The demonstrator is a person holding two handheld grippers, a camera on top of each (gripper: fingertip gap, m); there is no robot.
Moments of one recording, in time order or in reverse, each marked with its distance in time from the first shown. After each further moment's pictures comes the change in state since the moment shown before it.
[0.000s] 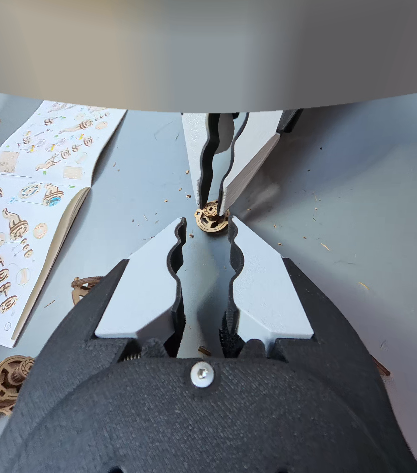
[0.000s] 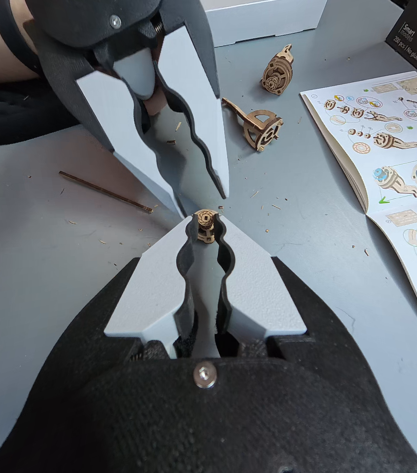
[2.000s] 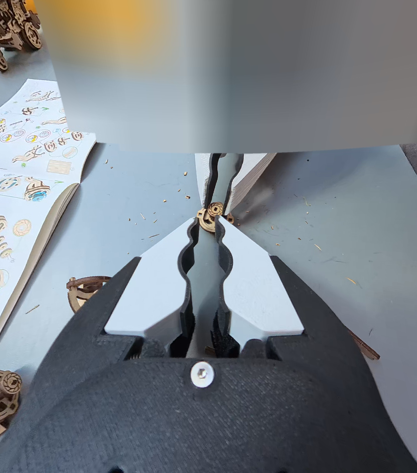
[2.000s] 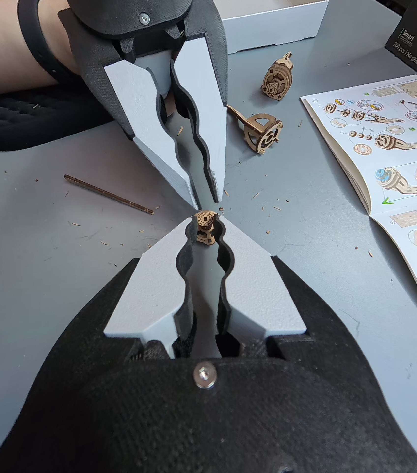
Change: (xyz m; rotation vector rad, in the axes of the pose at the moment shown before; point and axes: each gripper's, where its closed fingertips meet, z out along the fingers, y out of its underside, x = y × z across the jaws) left arm -0.003 0.001 -0.001 0.021 0.105 -0.076; right arm 0.000 -0.001 0.000 0.038 -0.022 0.013
